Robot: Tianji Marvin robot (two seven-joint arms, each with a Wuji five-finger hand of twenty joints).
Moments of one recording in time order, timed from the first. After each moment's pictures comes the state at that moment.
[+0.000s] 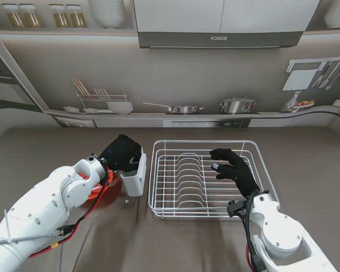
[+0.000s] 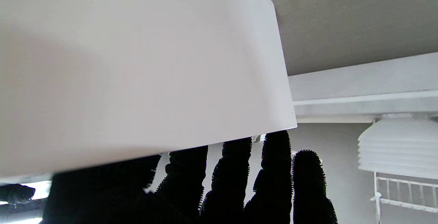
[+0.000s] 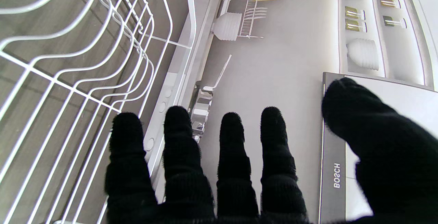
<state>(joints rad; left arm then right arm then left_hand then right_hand) 1.13 -1.06 -0.98 -1.21 0.93 -0.38 0.14 -1.68 -1.18 1.34 -1.72 0.12 -0.06 -0.04 0.85 -0.57 0.63 -0.10 0.99 0.13 0.82 0.64 0.72 0.25 0.33 0.73 0.44 0.31 0.48 0.64 0.06 0.24 0.73 0.58 0.32 -0.65 1.10 -0.11 0.41 -0.09 0.74 0.28 0.47 0.01 0.62 0.35 0.64 0.24 0.18 0.30 0.32 0.38 0.55 0.71</state>
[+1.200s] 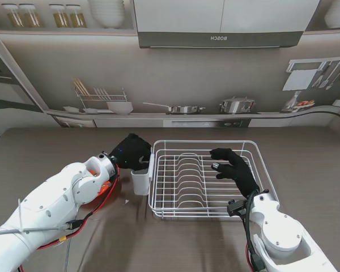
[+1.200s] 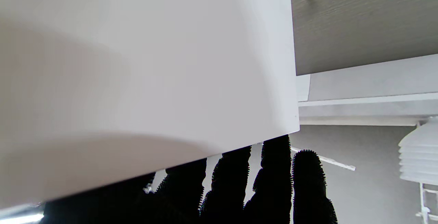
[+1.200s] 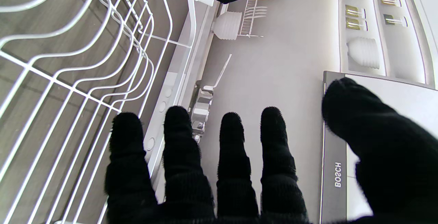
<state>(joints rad) 1.05 -1.08 -0.86 -1.13 0.88 -0.38 0.18 -1.67 -1.18 1.34 -1.71 0.12 -0.06 -0.04 0.85 -0.58 0.63 -0.10 0.99 0.13 0.82 0.64 0.72 0.25 0.33 0.73 0.44 0.31 0.48 0.64 0.06 0.24 0.73 0.57 0.32 -0.65 1.10 -0.11 0.41 -0.09 0.74 0.28 0.47 0.02 0.62 0.35 0.64 0.24 0.18 0.30 0.32 0.38 0.55 0.71</state>
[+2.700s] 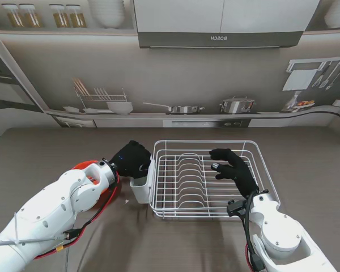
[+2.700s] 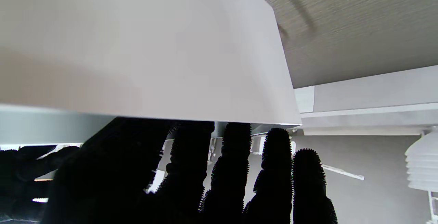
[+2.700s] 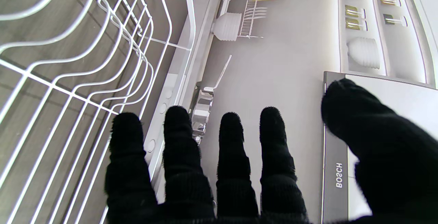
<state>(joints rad) 1.12 -1.06 -0.89 -1.22 0.94 -0.37 0.14 -1.67 -1.18 1.34 -1.71 0.13 -0.06 -0.04 0.85 -0.57 0.64 -0.10 1.01 0.14 0.81 0.56 0.75 0.24 0.34 0.73 0.45 0.32 0.49 0.66 0.07 0.24 0.74 0.56 0.32 -0.64 1.10 -0.11 0.41 -0.08 0.74 0.28 0.47 0.02 0.62 0.35 0.64 0.24 0.18 0.30 0.32 0.38 0.55 0.71</state>
